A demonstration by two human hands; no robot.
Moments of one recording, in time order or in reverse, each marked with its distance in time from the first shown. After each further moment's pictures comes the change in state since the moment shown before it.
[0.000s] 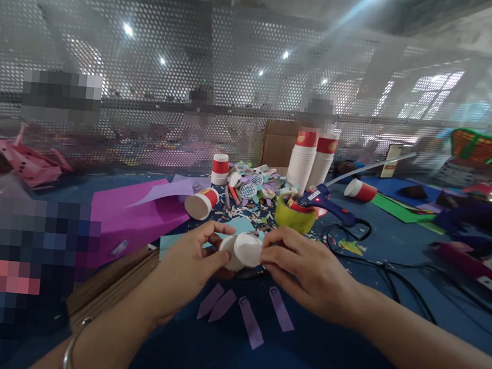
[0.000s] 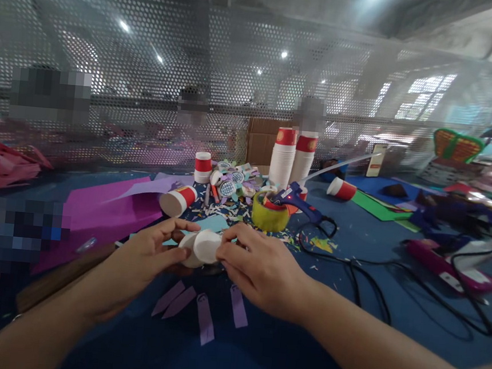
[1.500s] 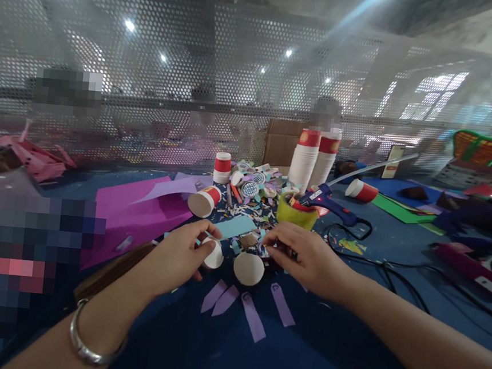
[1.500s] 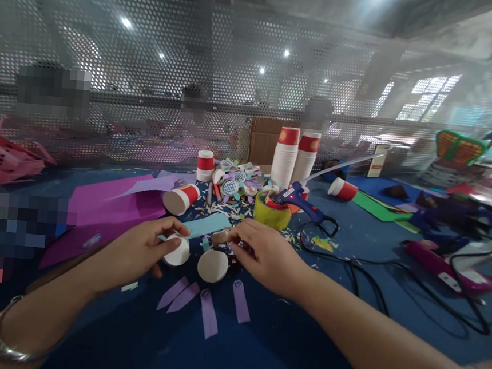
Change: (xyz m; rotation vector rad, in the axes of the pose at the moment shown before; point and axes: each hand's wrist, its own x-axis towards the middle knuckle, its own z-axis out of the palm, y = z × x) left_hand 0.007 -0.013 -0.030 0.467 0.071 -0.028; right_hand 0.010 0.012 0.007 0.170 -0.049 0.227
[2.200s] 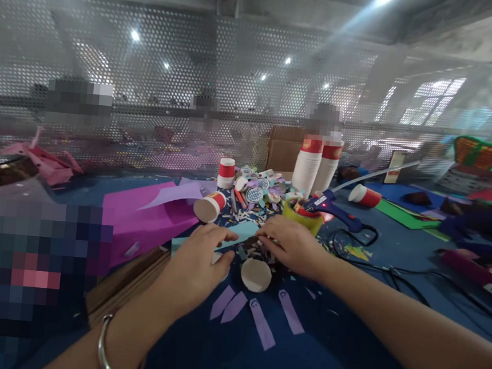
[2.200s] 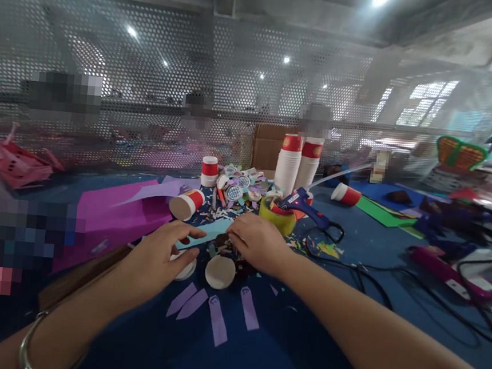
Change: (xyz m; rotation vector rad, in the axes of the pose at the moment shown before) left_hand -0.003 0.000 0.010 0.238 0.167 0.311; right_hand 0.039 0.013 0.015 -0.195 -0.032 -0.055
